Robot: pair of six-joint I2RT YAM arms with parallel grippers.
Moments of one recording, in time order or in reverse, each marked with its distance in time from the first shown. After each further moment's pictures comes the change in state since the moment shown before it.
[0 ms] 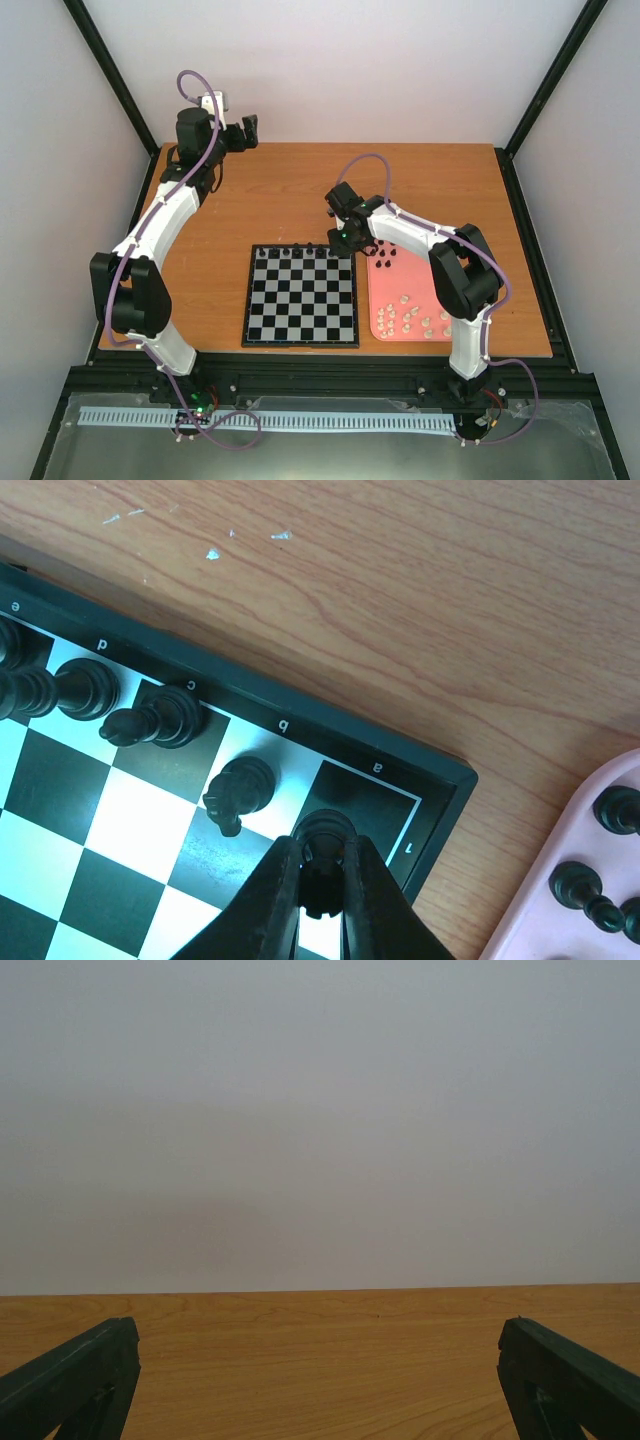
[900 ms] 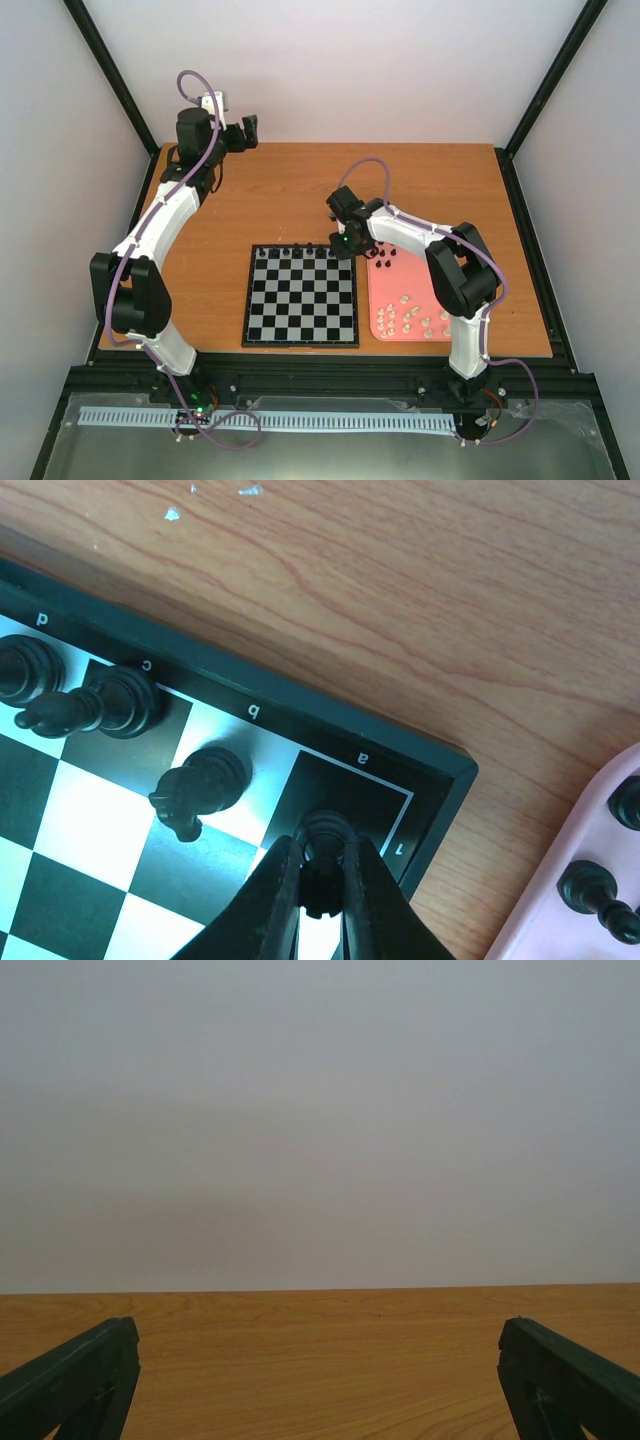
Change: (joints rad) left arm -0.001 0.000 0.000 -0.002 -0.007 0.000; right arm -0.008 0.017 -0.025 0.011 0.000 -0.001
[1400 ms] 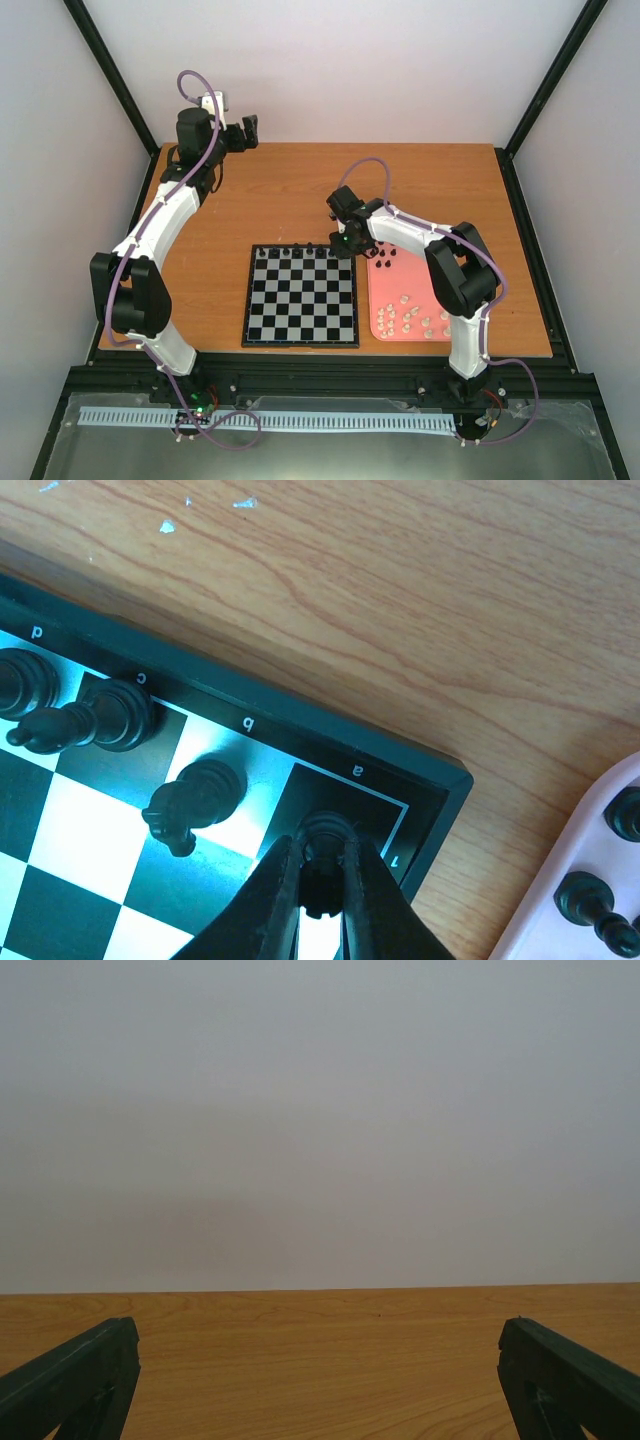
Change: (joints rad) left arm -0.001 0.000 0.000 0.000 0.000 0.000; right arm -0.005 0.006 -0.003 0.014 0.004 0.000
